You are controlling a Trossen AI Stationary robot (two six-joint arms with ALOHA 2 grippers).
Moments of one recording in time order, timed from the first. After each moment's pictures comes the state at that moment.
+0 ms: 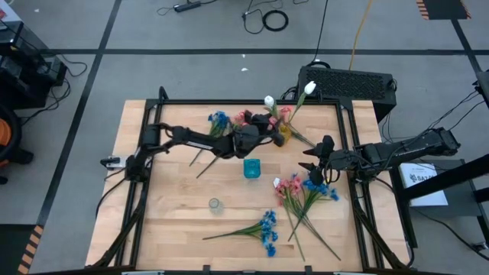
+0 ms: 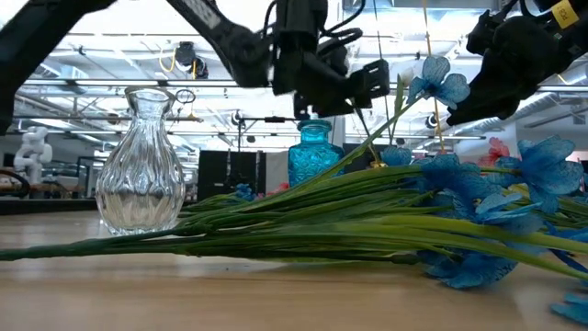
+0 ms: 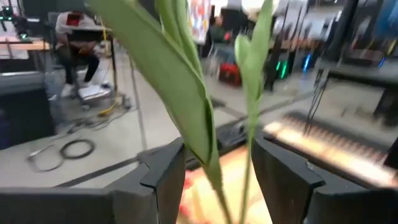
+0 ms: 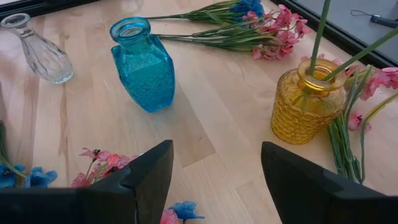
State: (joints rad) left arm 0.12 2.10 1.39 0.67 -0.69 -0.09; right arm 0.19 0.69 0.45 -0.39 0.45 0.46
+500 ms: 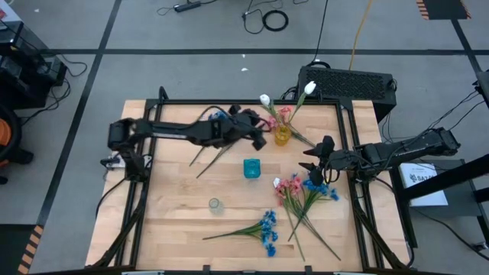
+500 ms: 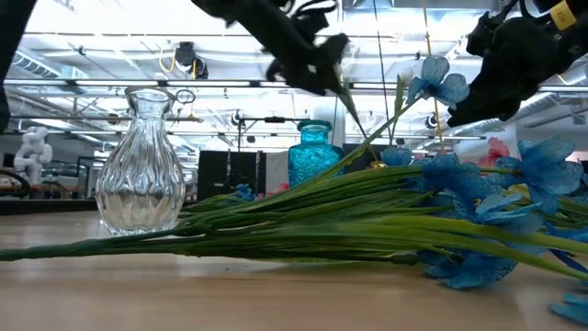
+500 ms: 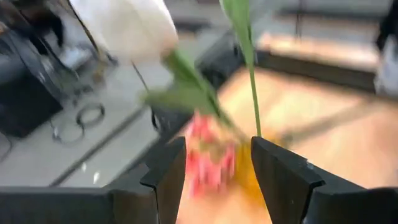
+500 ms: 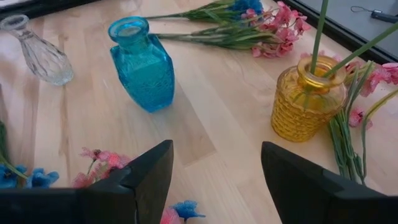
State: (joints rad) left arm 0.13 1.77 1.39 -0.11 -0.50 -0.07; right arm 0.19 0.69 0.45 -0.40 0.44 0.48
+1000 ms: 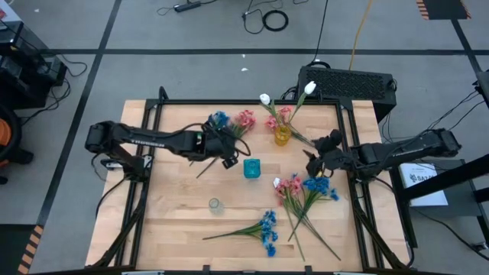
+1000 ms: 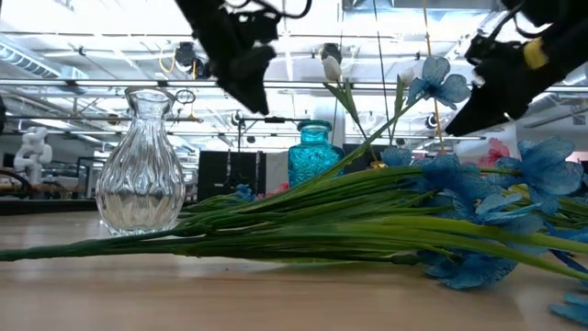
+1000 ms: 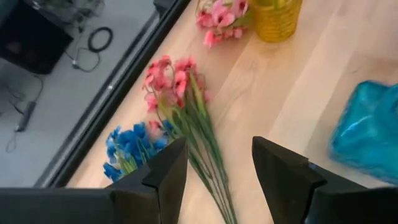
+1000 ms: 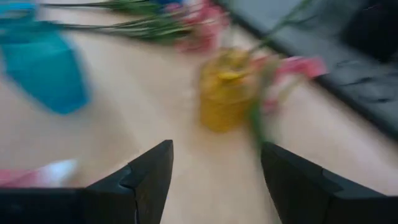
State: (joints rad) left arm 0.01 1.57 1.20 -0.60 -0.58 -0.26; right arm 0.15 0.74 0.45 -0.50 0.71 0.49
